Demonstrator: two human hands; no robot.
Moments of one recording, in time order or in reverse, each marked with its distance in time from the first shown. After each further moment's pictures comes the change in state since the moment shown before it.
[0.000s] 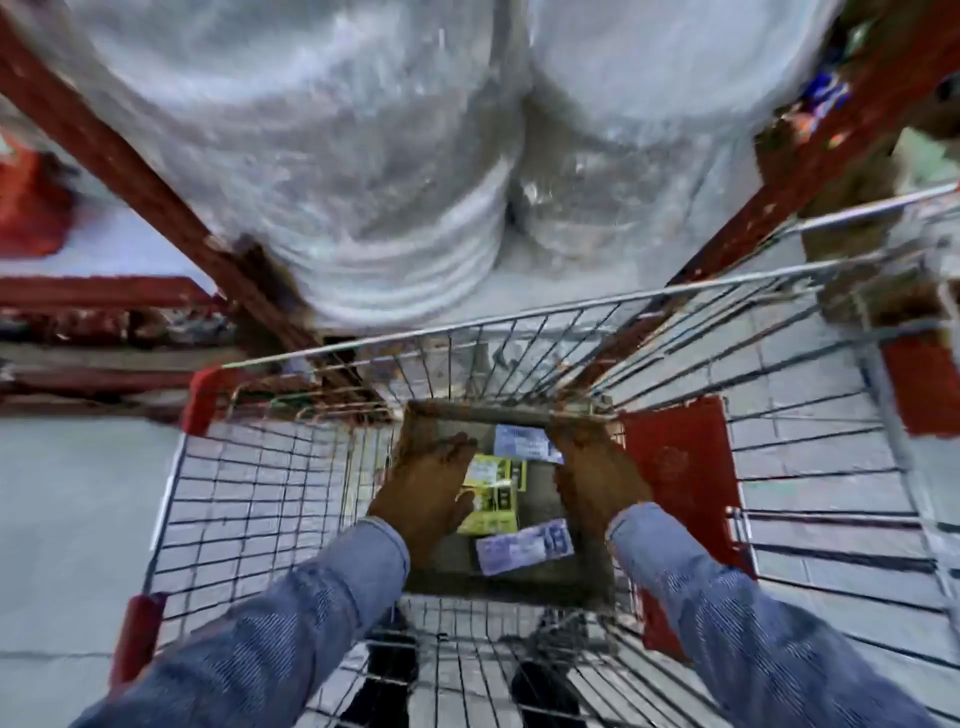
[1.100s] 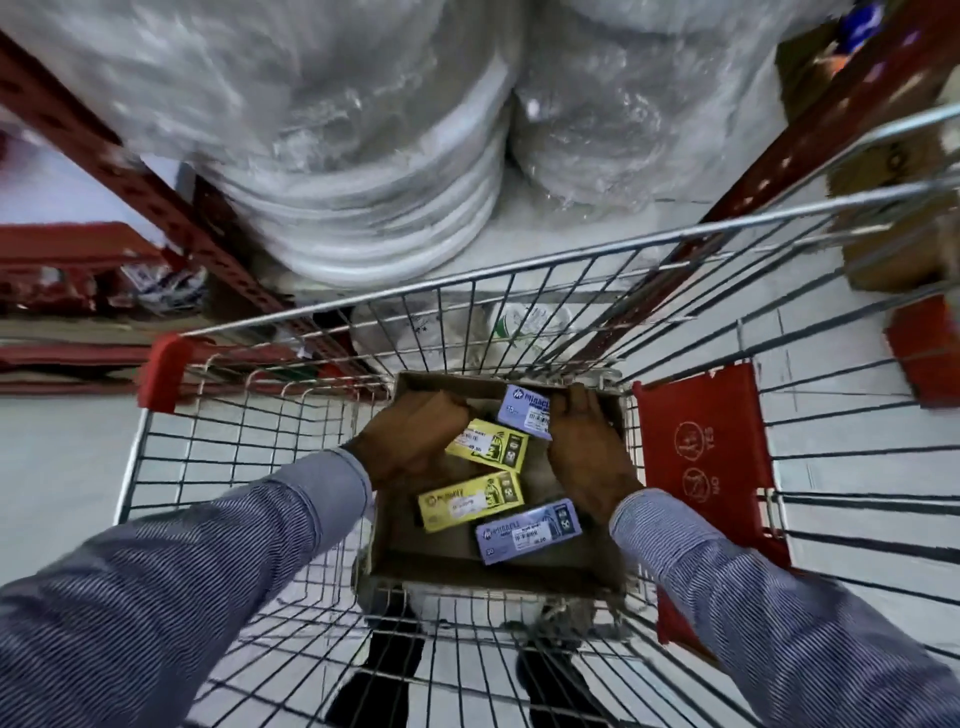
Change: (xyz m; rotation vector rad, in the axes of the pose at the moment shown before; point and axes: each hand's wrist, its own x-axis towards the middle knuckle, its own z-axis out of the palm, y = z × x) left_hand 0.046 -0.022 -0.022 0.198 -0.051 0.284; right_hand 0.044 0.005 0.051 -0.151 0.047 0.079
